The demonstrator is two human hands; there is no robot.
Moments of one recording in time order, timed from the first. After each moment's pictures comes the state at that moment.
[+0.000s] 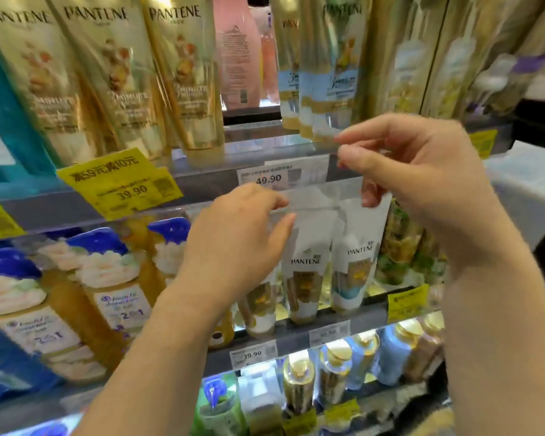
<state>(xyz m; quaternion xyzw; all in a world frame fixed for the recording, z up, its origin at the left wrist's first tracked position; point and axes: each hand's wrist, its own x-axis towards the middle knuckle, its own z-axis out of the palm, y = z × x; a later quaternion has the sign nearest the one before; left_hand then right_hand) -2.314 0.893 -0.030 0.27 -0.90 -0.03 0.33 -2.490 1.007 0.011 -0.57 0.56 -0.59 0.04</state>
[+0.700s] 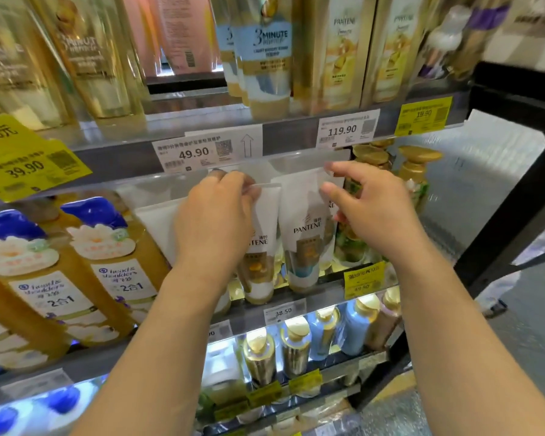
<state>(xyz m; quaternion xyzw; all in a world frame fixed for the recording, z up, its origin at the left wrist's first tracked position) -2.383 0.905 -0.064 0.41 -0.85 -0.07 0.33 -2.556 1.016 -0.074 -0.45 0.75 -0.48 0.02</state>
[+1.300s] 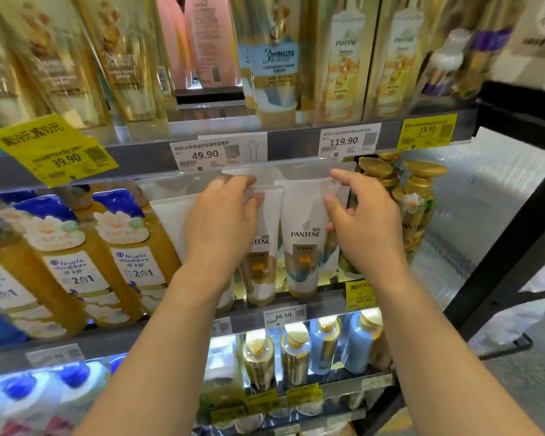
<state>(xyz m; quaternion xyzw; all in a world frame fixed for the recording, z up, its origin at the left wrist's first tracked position) -2.385 0.916 -0.070 0.43 -0.83 -0.07 0.35 -2.548 1.015 -0.092 -0.47 0.72 -0.51 -0.04</state>
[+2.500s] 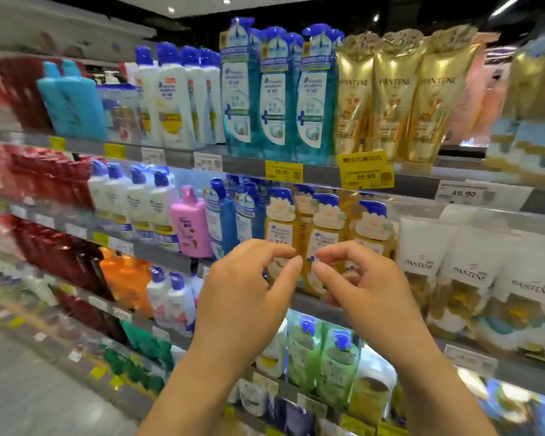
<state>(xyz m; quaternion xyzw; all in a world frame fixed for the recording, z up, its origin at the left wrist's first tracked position) -2.081 1.050 -0.052 0.50 -0.71 -0.03 0.50 -2.253 1.041 -0.060 -0.66 0.50 -0.50 0.26</state>
